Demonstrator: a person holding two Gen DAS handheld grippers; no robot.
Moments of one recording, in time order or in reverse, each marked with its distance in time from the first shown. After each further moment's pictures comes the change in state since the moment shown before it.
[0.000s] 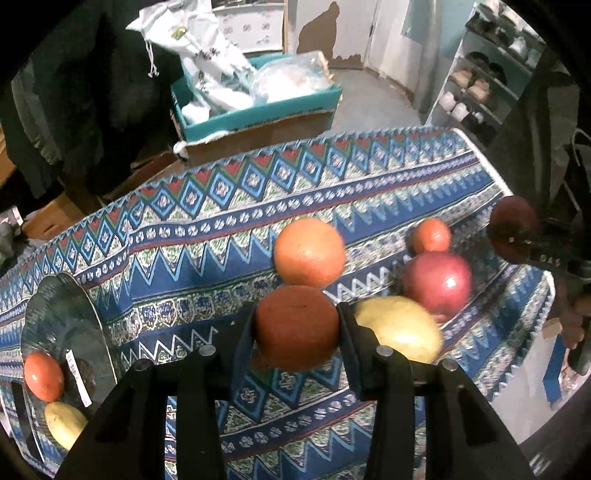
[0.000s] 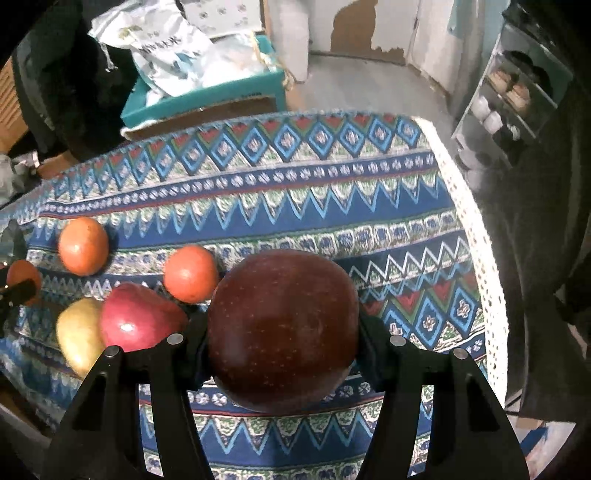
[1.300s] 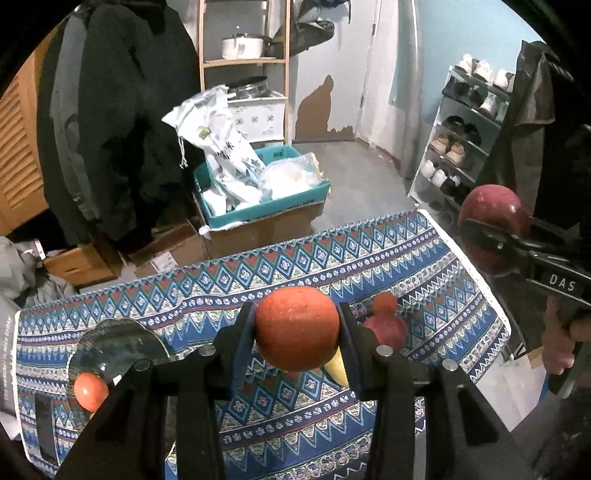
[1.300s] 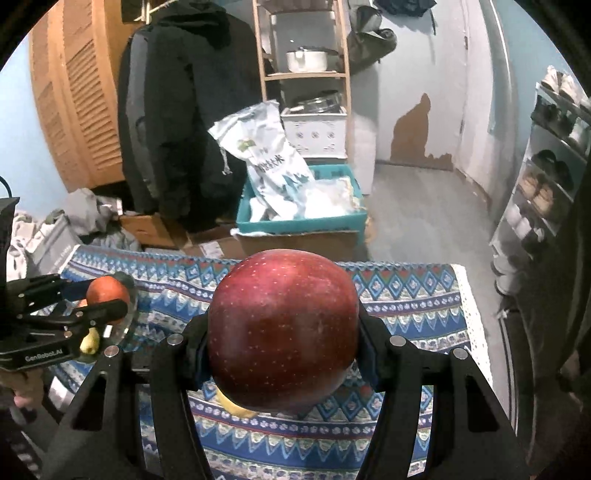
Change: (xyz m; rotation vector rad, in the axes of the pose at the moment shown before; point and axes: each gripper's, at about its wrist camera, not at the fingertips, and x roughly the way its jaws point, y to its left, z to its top) left arm -0.141 0.001 0.004 -0.005 -0.275 -0.002; right arm -0.160 0.080 0.027 -0.126 -0.376 0.203
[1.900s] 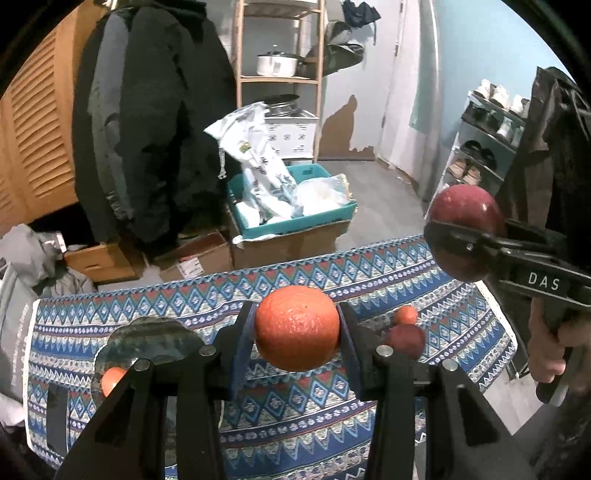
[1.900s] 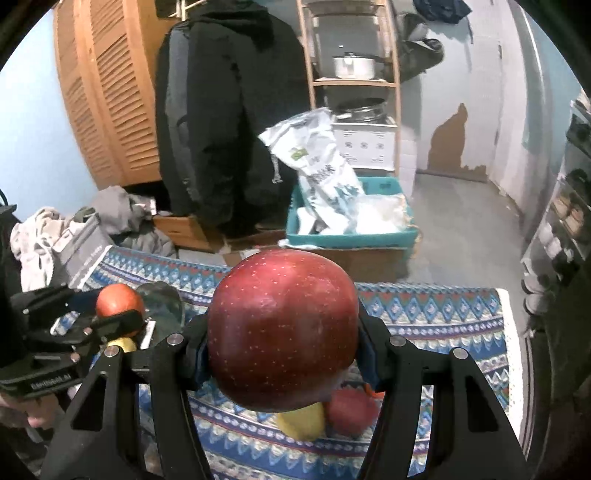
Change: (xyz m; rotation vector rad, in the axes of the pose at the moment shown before) left arm -0.032 0.047 -0.008 -0.069 -0.060 0.055; right arm 0.023 0.071 0.034 -0.049 0.009 0.122
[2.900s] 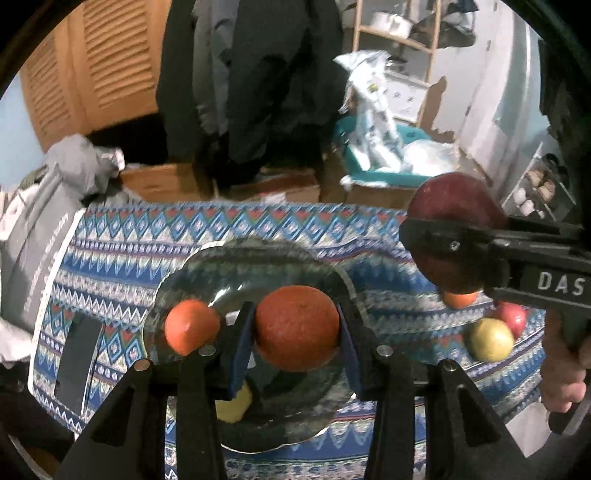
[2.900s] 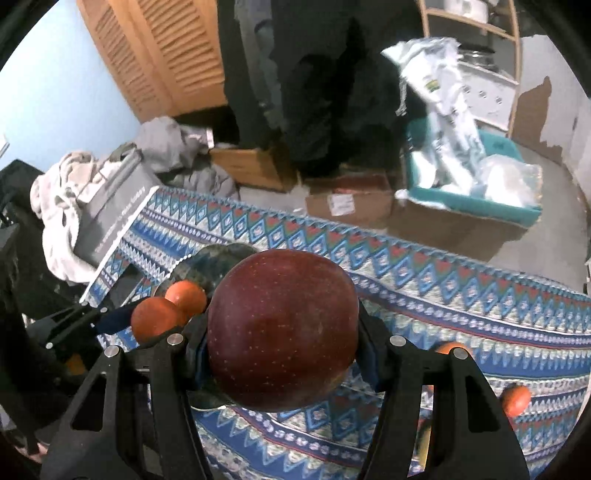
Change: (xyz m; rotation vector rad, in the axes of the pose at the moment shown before) left arm 0.049 0.147 -0.072 -0.212 0.168 0.194; right arm 0.161 0.144 -0.003 -0.071 0.288 0.199
